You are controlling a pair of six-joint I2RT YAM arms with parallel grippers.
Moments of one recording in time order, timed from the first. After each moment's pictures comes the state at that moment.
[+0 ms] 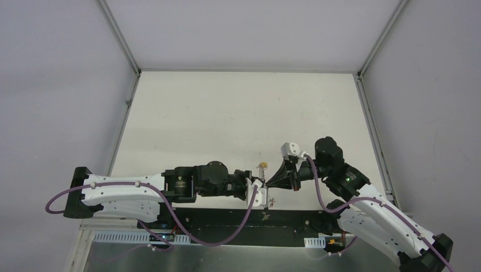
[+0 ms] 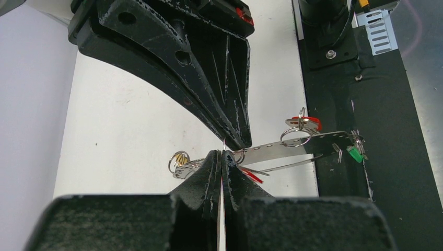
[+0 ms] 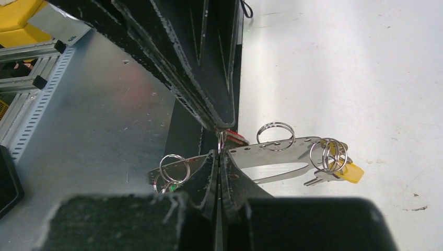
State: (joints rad) left arm -1.45 1.01 0.86 -0.09 -0.05 0.49; right arm 0.71 0.68 0.58 -0.27 -0.99 -0.10
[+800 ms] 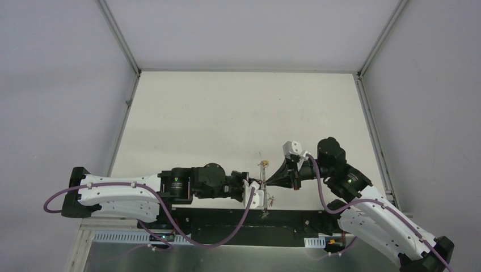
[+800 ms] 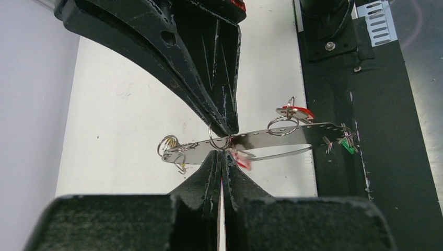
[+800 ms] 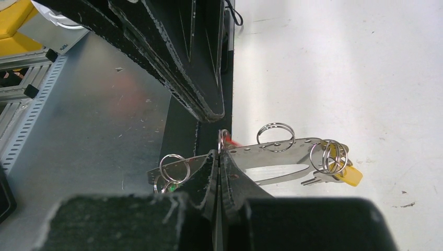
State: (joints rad) left arm -1.47 0.98 0.85 -0.13 -0.10 0.49; right arm 0.71 0.66 0.58 -0.25 -0.95 -0.07
